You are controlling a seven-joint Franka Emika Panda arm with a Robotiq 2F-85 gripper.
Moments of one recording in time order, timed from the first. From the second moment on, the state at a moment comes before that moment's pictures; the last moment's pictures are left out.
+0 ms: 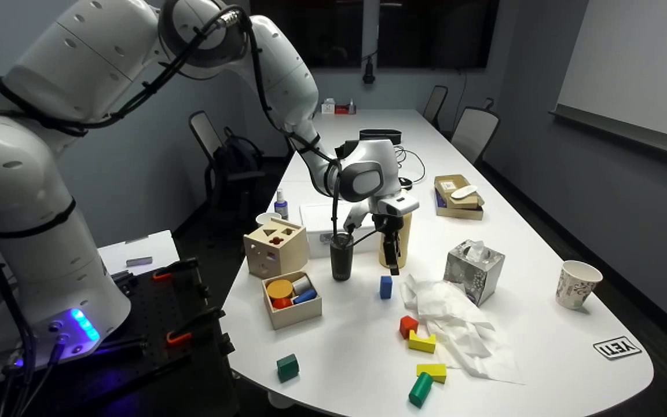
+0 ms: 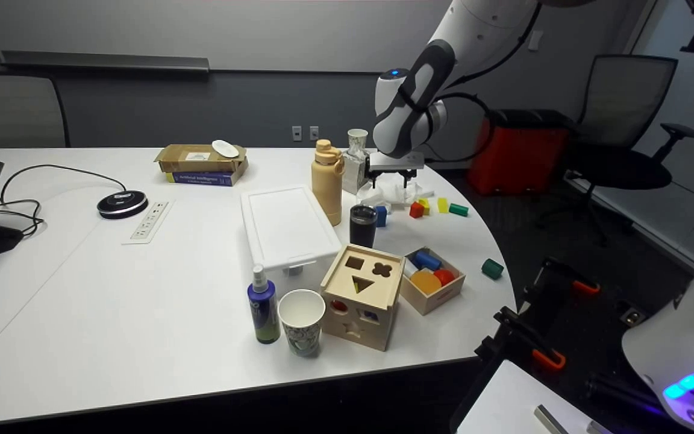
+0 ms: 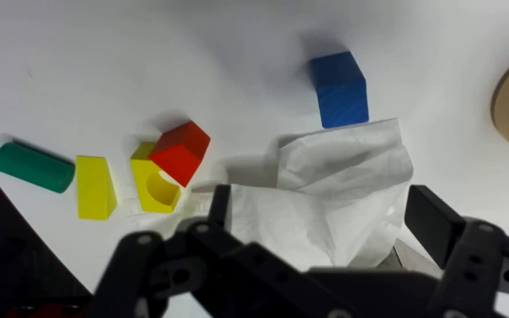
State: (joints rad) arm 0.04 0.85 -0.28 -1.76 -0.05 2.75 0.73
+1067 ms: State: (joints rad) arm -0.01 0.95 -0.20 -1.66 0.04 2.64 0.53
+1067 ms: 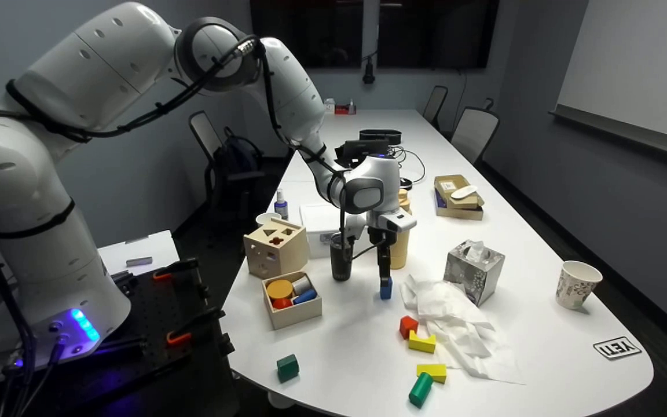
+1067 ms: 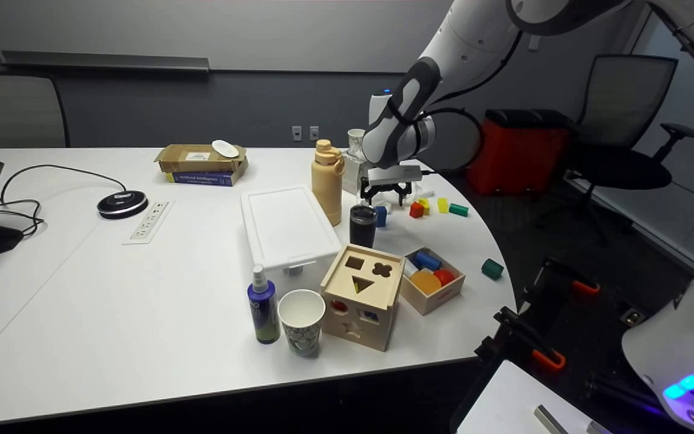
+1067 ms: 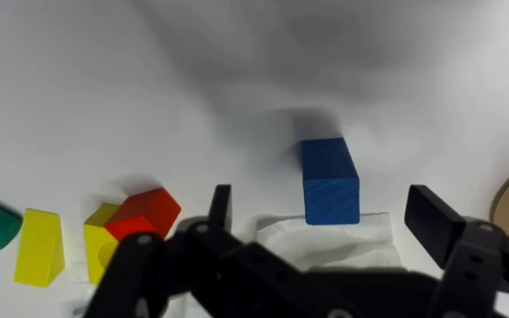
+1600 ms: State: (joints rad) arm -0.02 1.04 -0.20 -1.57 0.04 2.60 0.50
